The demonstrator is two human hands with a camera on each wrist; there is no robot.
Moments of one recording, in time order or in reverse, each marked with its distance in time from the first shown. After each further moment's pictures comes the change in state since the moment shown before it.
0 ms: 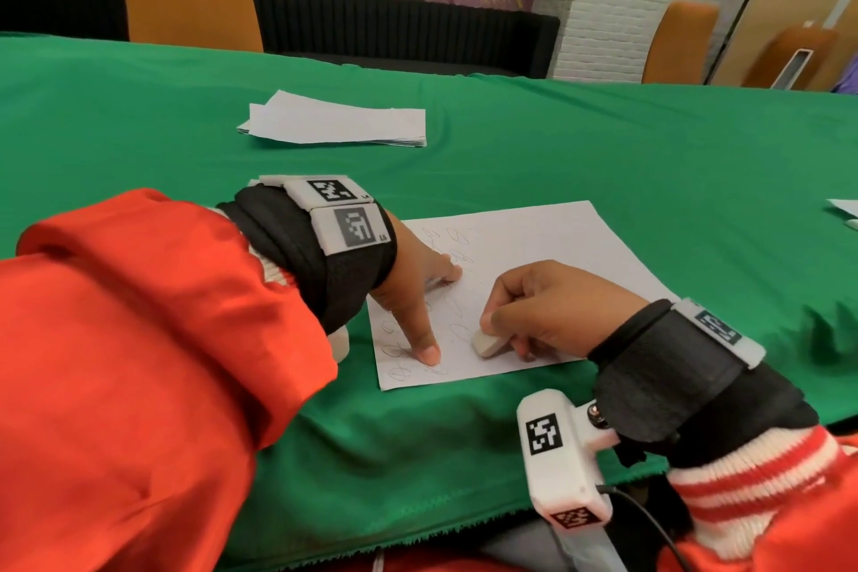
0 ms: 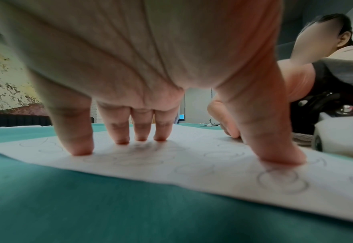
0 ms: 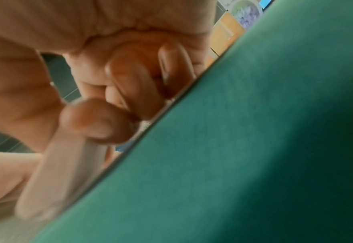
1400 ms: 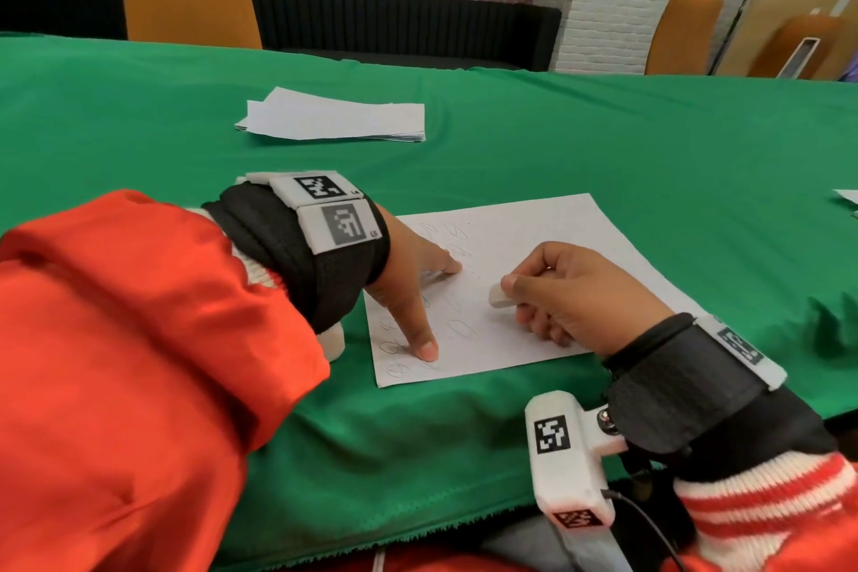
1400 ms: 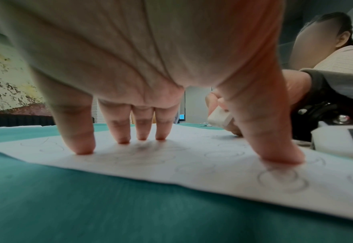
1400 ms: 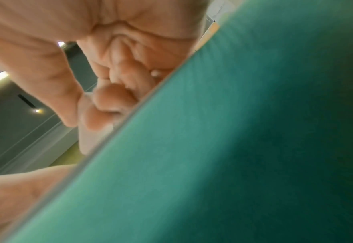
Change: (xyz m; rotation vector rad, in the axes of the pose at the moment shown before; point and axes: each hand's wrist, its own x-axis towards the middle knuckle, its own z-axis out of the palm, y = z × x) left_hand 0.000 -0.002 0.000 -0.039 0.003 0.011; right_hand 0.002 0.019 -0.002 0.216 0.242 -0.079
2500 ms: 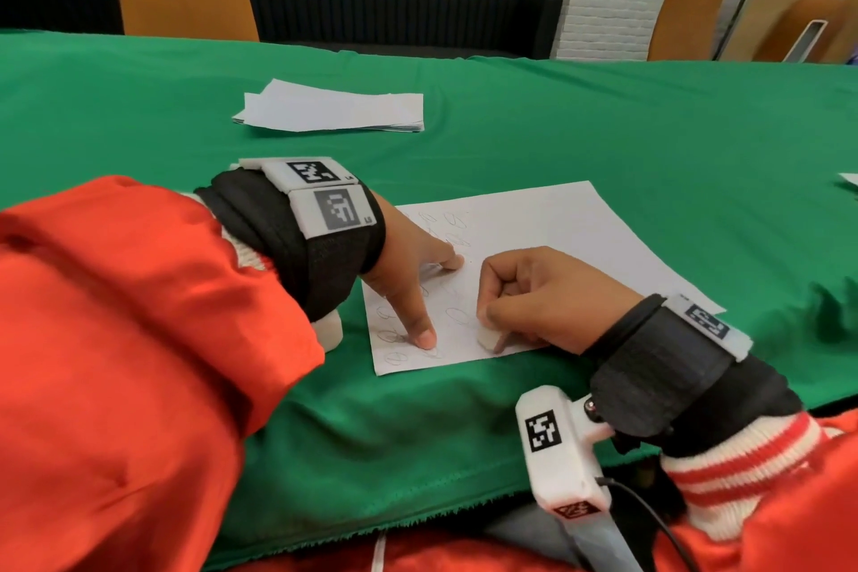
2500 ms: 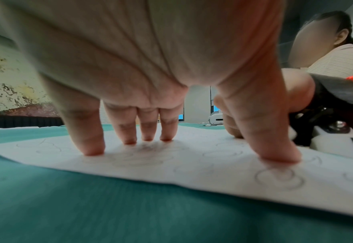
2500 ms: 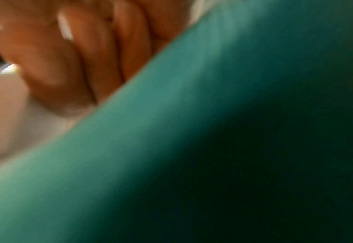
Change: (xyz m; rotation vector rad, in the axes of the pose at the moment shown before) left_hand 0.002 0.001 0.001 0.030 -0.009 0.000; right_hand -0.002 -0.003 0.010 -0.054 -0.346 -0.102
